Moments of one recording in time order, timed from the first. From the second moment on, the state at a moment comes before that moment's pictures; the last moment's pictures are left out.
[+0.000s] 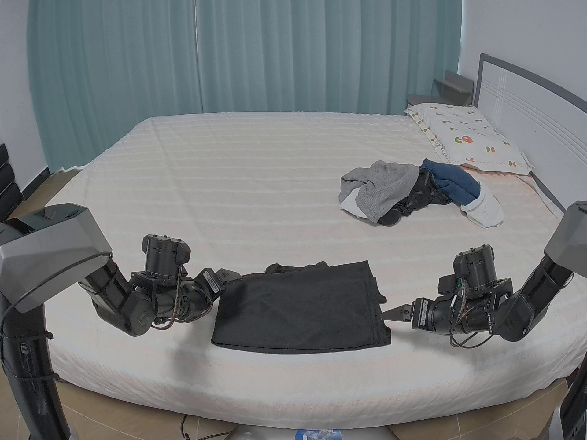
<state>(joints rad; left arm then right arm) -0.27 2.19 -0.80 -0.74 -0.17 -0.84 0.33 2.03 -0.61 -0.67 0.24 0.53</state>
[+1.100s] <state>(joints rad) -0.29 2.22 -0.71 -0.92 -0.31 -0.64 0.34 2.03 -0.61 -0.67 0.24 0.52</state>
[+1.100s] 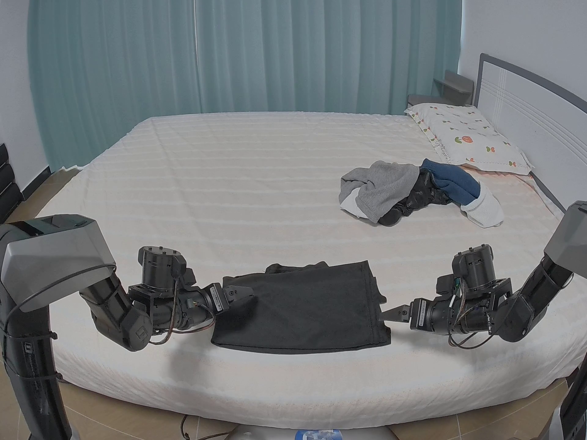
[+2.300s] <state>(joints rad) -0.28 2.16 -0.65 -0.91 -0.29 -0.72 0.35 2.02 -0.60 -0.67 0.23 0.52</state>
